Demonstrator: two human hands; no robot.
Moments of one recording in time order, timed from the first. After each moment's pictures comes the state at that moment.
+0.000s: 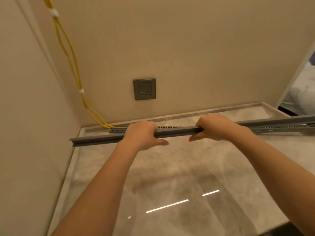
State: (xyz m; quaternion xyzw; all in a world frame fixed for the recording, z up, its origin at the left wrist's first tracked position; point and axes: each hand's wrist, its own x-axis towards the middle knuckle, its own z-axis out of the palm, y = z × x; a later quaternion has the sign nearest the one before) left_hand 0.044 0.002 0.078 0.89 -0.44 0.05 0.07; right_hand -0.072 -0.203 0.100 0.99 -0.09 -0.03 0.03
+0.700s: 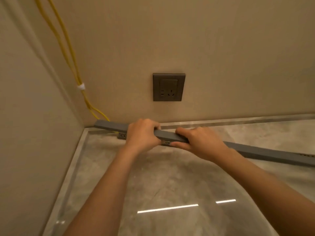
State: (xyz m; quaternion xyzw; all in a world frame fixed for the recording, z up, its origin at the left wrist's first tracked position) left_hand 0.172 -0.020 0.028 0.92 -0.33 0.03 0.20; right_hand 0.072 -0.190 0.029 0.99 0.10 0.12 -0.02
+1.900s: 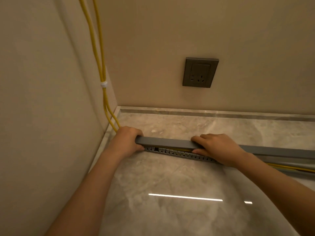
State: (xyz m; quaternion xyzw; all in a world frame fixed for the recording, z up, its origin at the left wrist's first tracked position) left_hand 0.153 0.102 -0.015 0.96 -0.25 -0.04 0.12; right_hand 0.057 -0.185 -0.026 0.98 0.19 0.03 0.04
